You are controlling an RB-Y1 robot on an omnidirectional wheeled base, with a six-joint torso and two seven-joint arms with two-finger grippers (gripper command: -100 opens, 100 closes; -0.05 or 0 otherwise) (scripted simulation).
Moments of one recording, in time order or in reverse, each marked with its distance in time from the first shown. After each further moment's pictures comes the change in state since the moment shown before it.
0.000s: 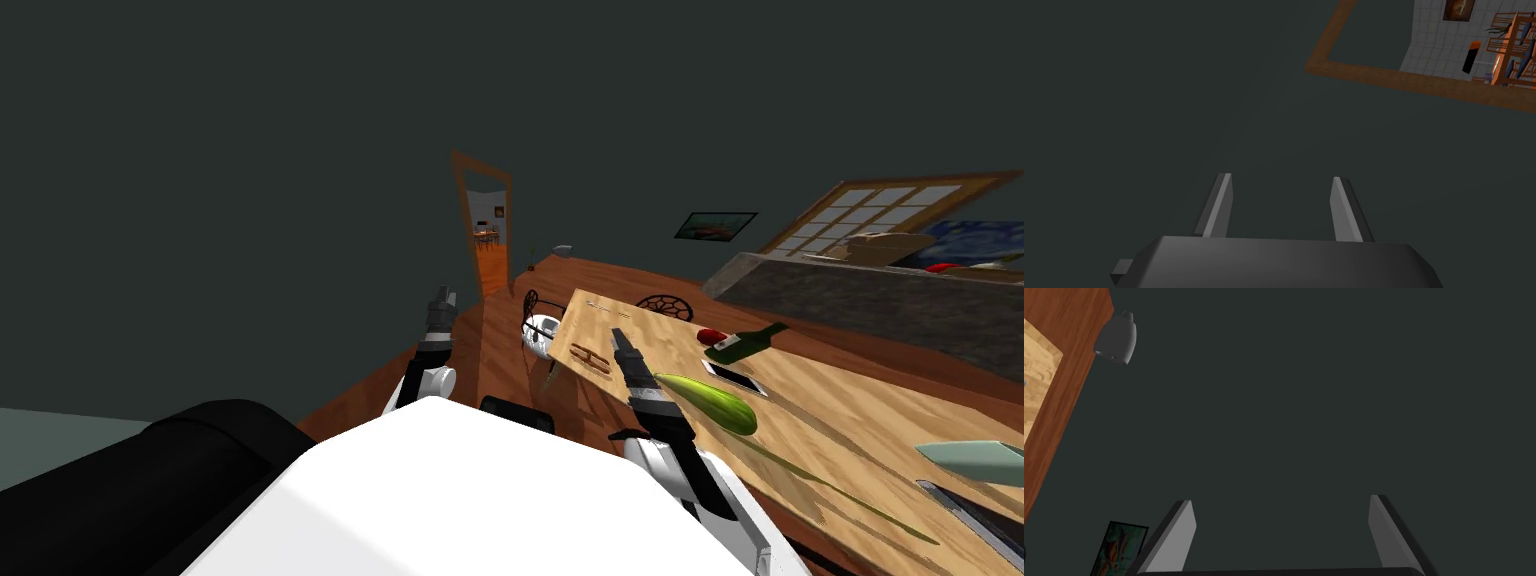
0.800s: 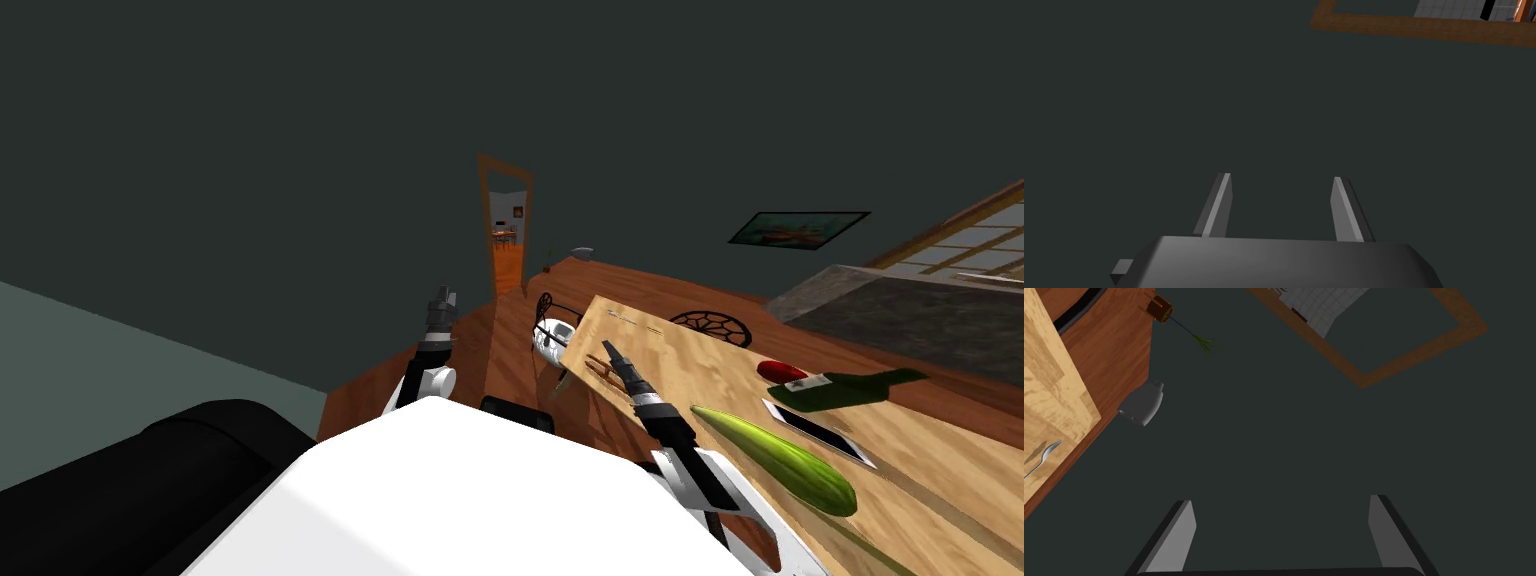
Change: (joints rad) left arm 0.000 0.000 0.000 0.000 0.000 0.000 0.000; right arm -0.039 -0.178 0.059 0.190 0.061 0.008 0.016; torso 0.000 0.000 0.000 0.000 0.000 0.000
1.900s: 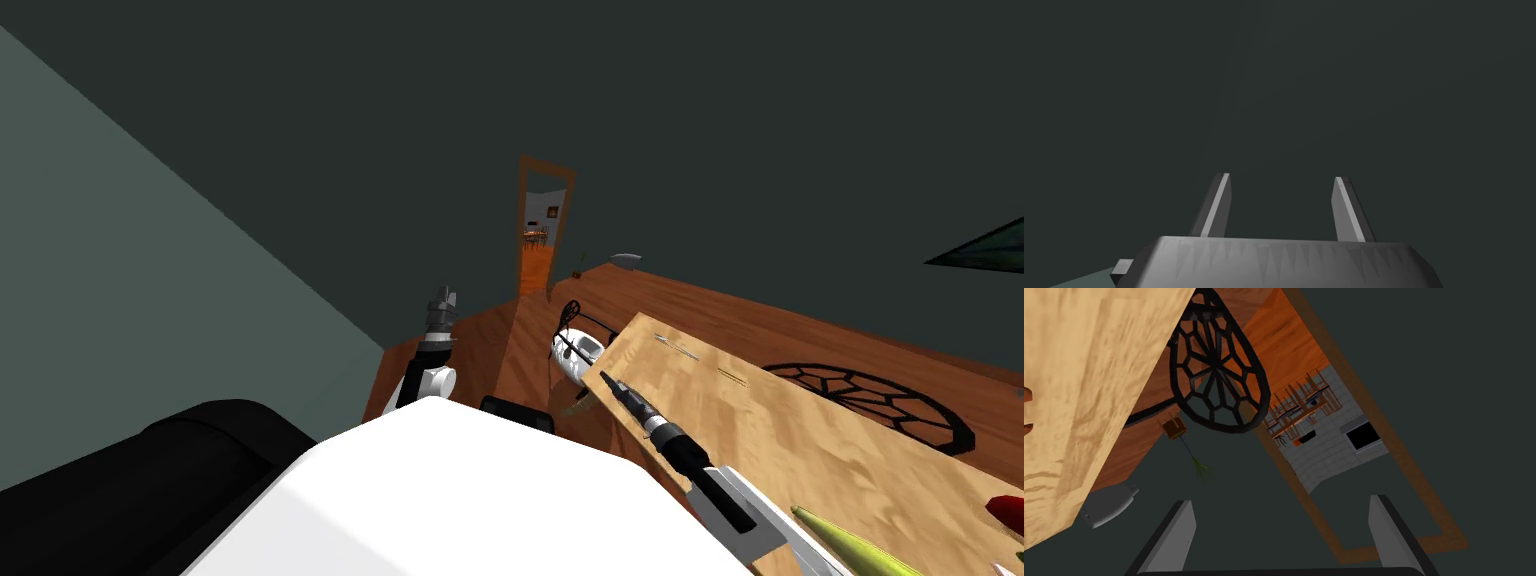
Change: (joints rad) left arm 0.000 0.000 0.000 0.000 0.000 0.000 0.000; right arm -0.065 -0.223 0.185 0.339 0.124 -0.030 0.035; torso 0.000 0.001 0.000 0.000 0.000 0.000
